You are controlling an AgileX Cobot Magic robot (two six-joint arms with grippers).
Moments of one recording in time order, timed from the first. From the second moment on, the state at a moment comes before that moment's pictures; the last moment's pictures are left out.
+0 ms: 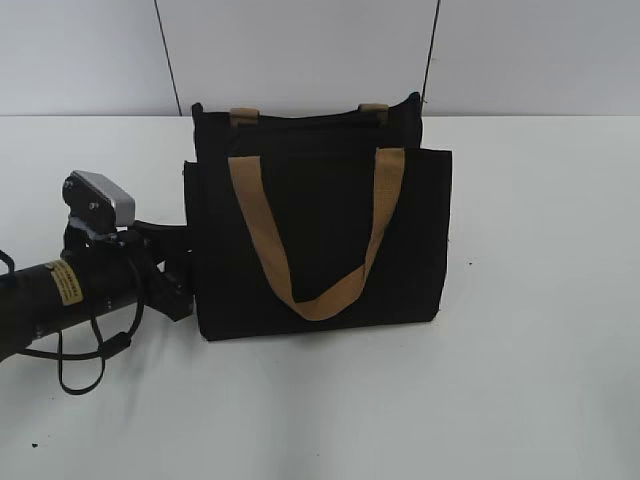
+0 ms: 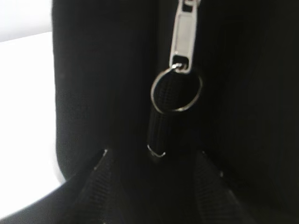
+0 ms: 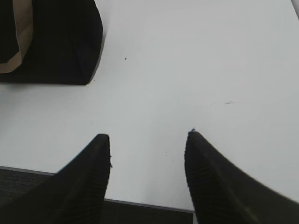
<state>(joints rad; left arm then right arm) -0.25 2.07 -0.56 0.57 -1.19 -0.07 0.01 -0.01 -0.48 0.16 1.10 -0.17</state>
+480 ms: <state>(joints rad) -0.25 2.14 -0.64 0.62 -1.21 -0.10 0.01 -0.01 -0.48 0.16 1.10 -0.17</state>
